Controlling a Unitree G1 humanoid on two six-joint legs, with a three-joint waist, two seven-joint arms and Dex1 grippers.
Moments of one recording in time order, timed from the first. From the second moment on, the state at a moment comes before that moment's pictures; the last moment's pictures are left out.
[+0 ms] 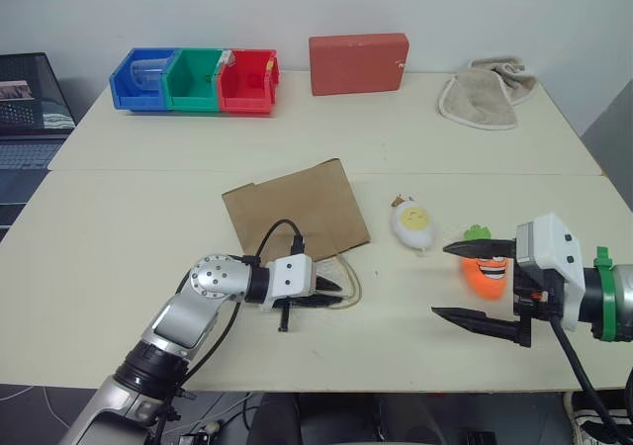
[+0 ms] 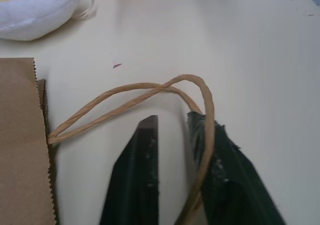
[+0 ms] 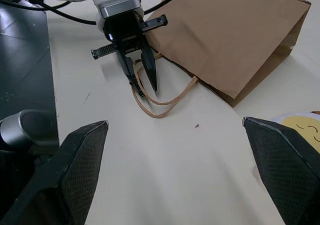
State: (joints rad) left arm -0.32 0.61 -0.32 -0.07 -0.14 0.04 -1.17; right arm 0.02 -1.04 -0.37 -0.81 0.84 0.78 0.88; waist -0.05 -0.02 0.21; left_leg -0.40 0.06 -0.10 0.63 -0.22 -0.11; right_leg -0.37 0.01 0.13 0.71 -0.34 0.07
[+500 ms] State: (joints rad) left arm -0.48 0.69 -0.19 -0.10 -0.39 0.39 -1.27; right arm -0.16 -0.89 -0.07 -0.79 0.77 0.77 0.70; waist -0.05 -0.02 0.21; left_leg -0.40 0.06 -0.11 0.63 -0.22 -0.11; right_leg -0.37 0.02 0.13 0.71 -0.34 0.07
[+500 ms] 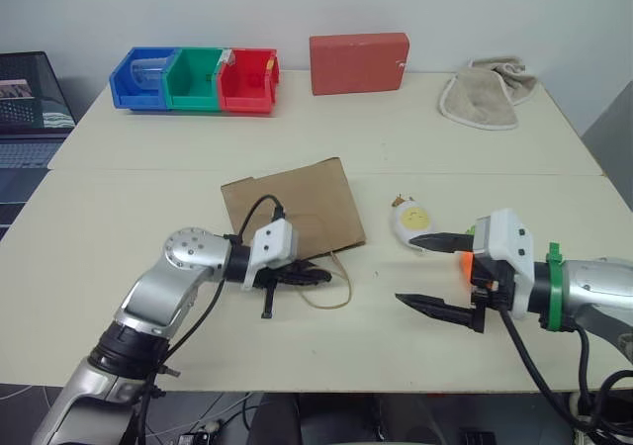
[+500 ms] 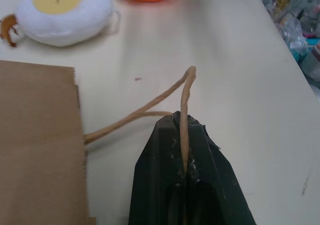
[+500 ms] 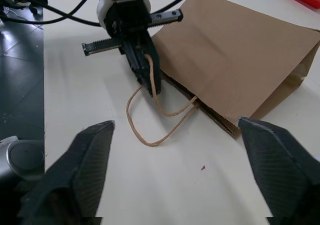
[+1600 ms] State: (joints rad) left arm -0.68 0.62 -0.04 -0.16 -0.71 0.86 -1.08; right arm -0.39 -0.12 0.40 0.01 0.00 0.26 0.34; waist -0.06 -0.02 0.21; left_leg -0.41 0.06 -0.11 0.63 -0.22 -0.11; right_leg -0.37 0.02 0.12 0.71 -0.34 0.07
